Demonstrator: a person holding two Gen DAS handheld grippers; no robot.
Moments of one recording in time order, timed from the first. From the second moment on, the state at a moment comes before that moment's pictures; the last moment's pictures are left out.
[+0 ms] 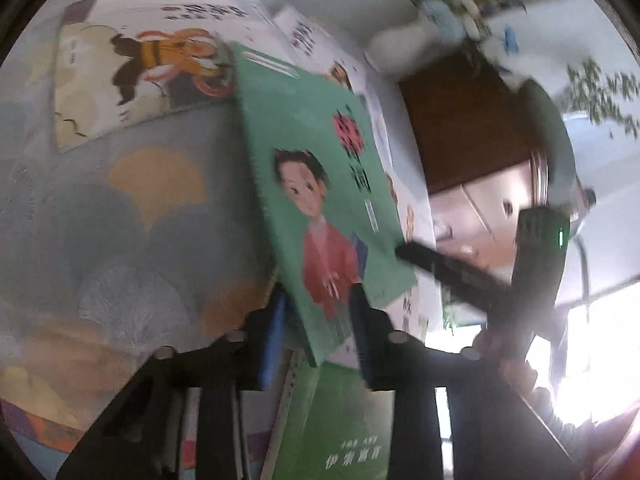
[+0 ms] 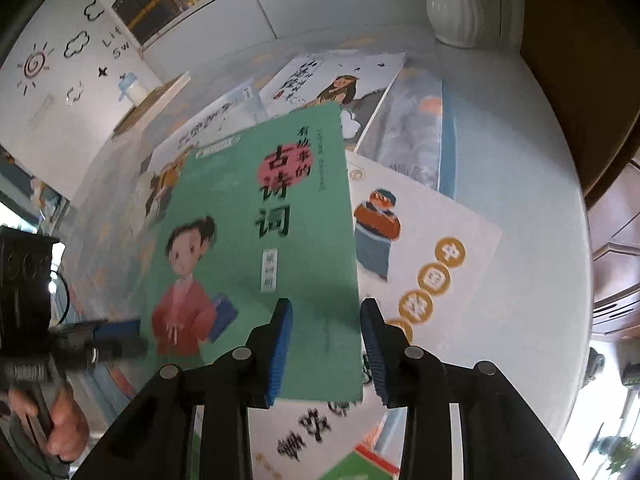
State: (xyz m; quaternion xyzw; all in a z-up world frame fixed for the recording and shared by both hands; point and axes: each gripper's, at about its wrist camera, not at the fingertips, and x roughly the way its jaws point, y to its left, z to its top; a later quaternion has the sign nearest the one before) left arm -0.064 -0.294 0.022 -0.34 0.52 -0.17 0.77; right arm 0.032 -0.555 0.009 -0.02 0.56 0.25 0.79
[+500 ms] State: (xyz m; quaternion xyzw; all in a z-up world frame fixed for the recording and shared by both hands) left arm -0.049 -0.305 0.027 -0.40 0.48 -0.19 0.75; right arm 0.018 -0.567 0.006 0.04 0.57 0.26 0.78
